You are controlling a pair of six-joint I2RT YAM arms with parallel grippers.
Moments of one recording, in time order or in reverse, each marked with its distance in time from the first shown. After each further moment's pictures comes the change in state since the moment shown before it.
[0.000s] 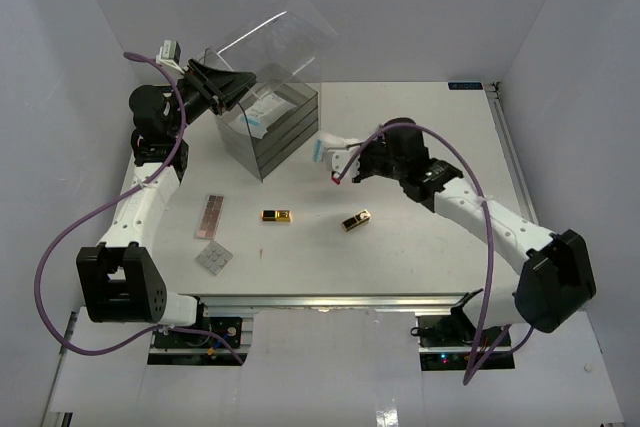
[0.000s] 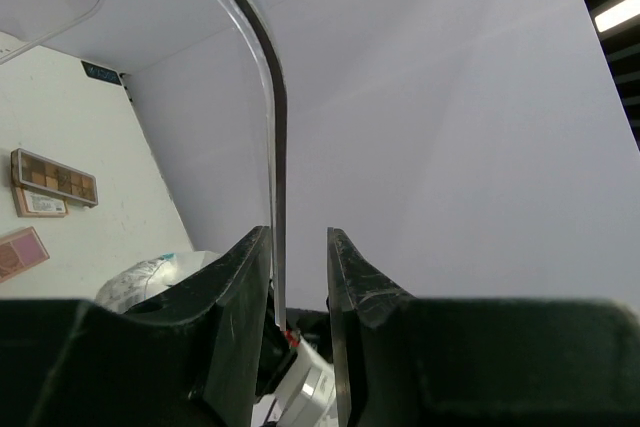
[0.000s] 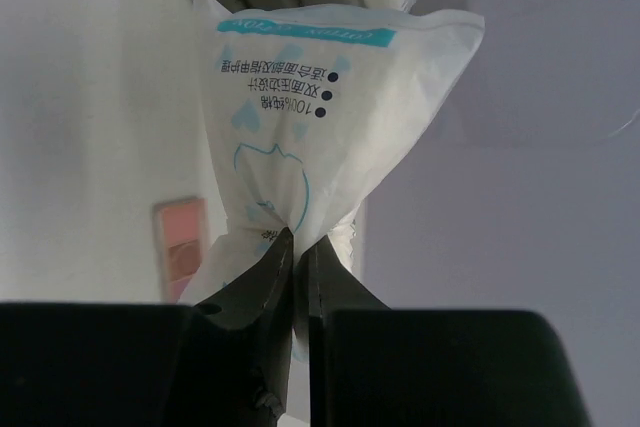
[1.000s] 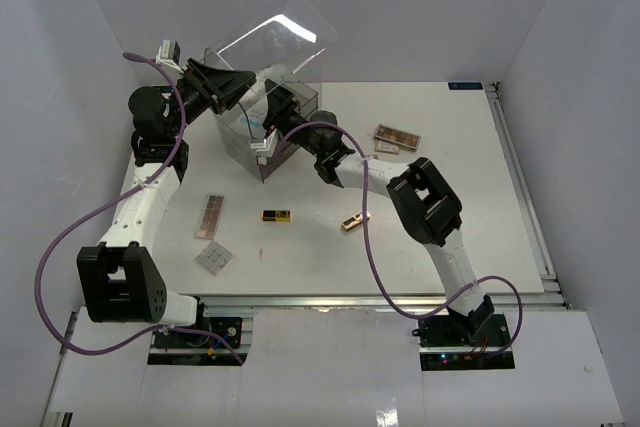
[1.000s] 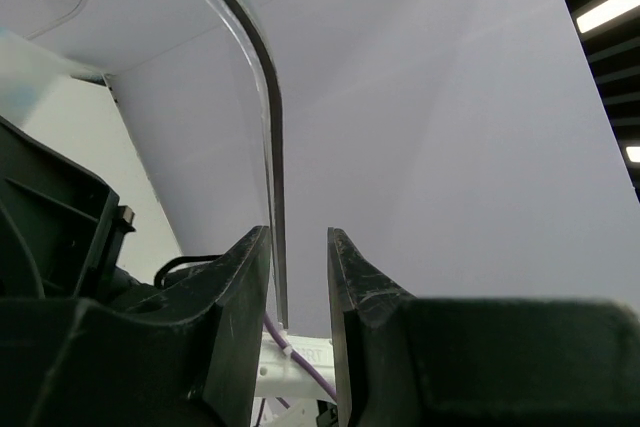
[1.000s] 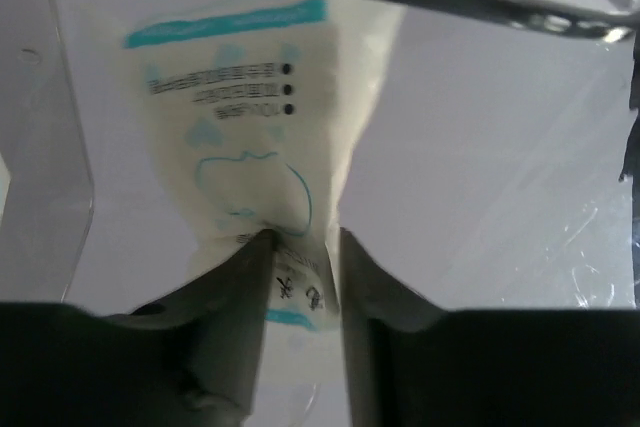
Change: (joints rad) left arm 0.000 0.000 -0.005 0.040 0.004 -0.041; right arm 0.102 0.810 0.527 0.936 0.062 -0.528
